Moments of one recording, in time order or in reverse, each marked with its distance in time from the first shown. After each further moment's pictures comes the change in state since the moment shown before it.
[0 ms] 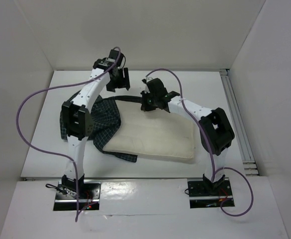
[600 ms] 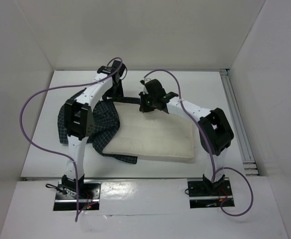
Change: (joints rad) left arm -0.006 0.044 -0.165 -0.037 -0.284 -0.056; right arm 0.029 0.003 0.001 -0.001 0.005 0.000
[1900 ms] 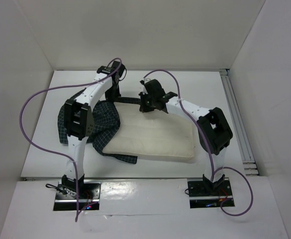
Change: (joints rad) left arm 0.005 0.000 -0.008 -0.035 0.017 -0.006; right arm 0.000 0.016 0.010 -0.003 0.013 0.000
